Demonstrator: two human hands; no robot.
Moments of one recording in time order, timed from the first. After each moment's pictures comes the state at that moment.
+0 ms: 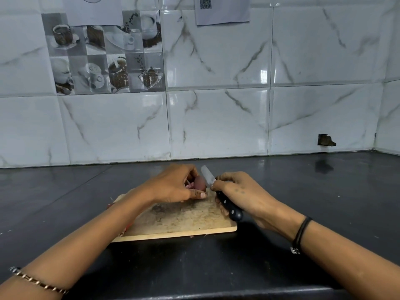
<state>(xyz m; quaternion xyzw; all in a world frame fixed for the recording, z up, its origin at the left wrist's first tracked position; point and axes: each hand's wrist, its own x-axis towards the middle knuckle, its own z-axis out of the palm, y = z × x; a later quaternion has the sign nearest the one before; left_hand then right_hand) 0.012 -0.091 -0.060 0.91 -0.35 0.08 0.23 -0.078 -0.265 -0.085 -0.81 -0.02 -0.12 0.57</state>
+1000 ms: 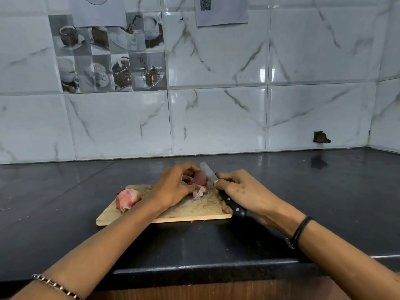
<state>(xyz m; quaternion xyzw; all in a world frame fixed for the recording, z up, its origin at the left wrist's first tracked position) 0.005 -0.091 -0.099 0.84 -0.34 0.15 0.40 -0.111 -0.262 -0.087 -0.81 -0.08 -0.09 0.57</state>
